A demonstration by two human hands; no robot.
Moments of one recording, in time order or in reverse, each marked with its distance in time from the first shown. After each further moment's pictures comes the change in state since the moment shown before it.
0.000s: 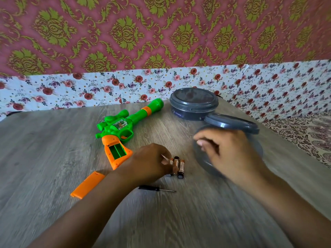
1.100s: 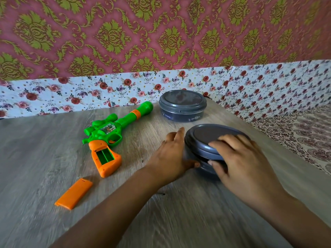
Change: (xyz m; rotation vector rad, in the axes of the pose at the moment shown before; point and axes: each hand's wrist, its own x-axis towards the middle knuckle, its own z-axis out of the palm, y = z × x) left_hand 0.038 0.046 0.040 -0.023 0.106 0.149; right_hand -0.040 0.034 -0.007 -0.521 0.027 0.030
